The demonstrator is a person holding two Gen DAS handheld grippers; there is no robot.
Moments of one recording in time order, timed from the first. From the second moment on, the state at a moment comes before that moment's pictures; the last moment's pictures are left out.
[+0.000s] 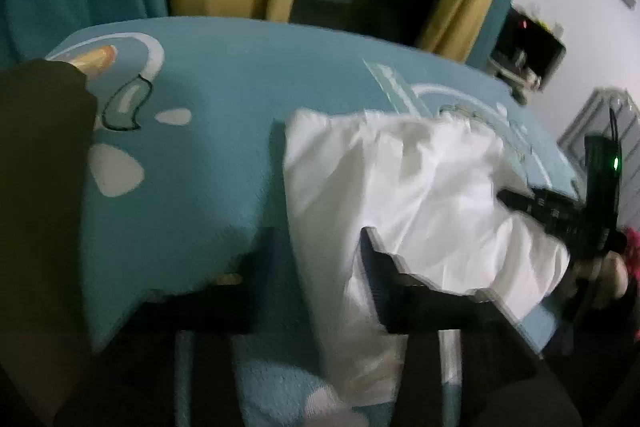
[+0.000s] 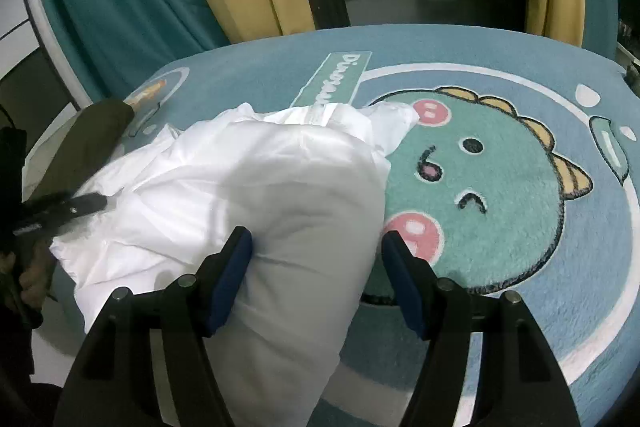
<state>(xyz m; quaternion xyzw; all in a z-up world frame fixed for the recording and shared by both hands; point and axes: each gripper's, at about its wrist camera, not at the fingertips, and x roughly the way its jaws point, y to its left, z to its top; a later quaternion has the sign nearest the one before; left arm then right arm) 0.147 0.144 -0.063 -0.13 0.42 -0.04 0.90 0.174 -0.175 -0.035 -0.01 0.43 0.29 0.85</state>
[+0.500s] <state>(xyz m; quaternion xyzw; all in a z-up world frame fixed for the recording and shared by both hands) 0.172 0.137 -0.085 -0.13 0.45 -0.03 0.88 0.161 -0.219 0.002 0.03 0.41 0.29 0.87</state>
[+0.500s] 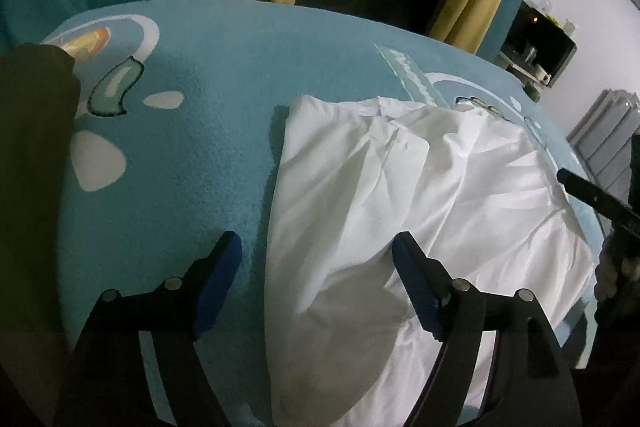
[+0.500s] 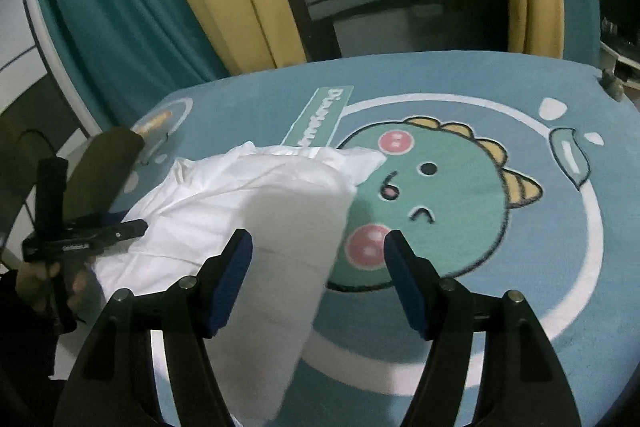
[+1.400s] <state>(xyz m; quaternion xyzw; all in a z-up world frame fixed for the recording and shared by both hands) 0.192 0.090 -0.084 -0.14 0.47 -0.07 0.87 0.173 -0.211 -0.029 0.07 0.45 0.33 0.82</state>
